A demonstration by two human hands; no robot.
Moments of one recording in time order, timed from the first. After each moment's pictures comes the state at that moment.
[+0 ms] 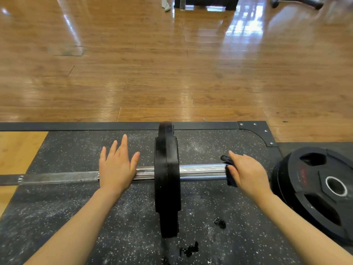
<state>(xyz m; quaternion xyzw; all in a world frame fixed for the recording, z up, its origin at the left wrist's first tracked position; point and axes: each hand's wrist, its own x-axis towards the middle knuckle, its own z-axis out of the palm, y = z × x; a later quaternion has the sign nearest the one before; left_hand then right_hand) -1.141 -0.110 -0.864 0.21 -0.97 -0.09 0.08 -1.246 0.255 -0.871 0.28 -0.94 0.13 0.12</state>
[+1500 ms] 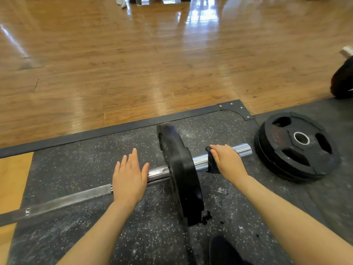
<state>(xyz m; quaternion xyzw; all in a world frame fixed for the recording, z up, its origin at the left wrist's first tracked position) -1.098 -0.107 -0.857 0.12 -0.98 -0.13 -0.01 -1.179 0.188 -0.856 0.12 -0.97 0.19 0.00</state>
